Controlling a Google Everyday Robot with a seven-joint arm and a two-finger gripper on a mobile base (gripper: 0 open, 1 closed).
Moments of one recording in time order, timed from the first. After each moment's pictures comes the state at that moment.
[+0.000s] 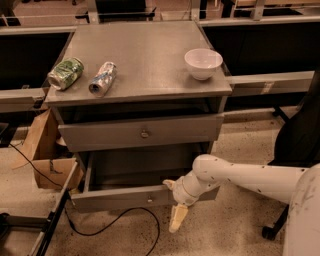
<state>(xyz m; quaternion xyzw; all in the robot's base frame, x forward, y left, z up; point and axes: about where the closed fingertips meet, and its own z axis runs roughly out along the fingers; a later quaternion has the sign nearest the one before) 0.506 -0.035 0.438 -0.71 0.64 0.21 0.19</state>
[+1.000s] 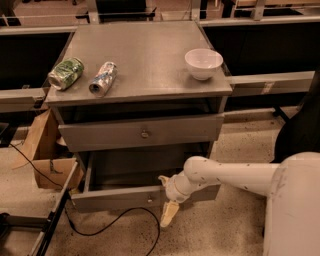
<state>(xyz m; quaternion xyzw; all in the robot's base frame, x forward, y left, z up) 0.536 -0.013 0.412 -0.69 0.66 0.19 0.21</state>
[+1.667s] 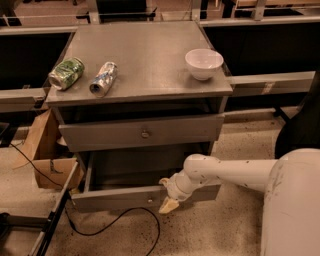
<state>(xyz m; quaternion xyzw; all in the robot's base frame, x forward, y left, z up) 0.533 -0.026 0.412 -0.70 0.67 0.18 0.19</state>
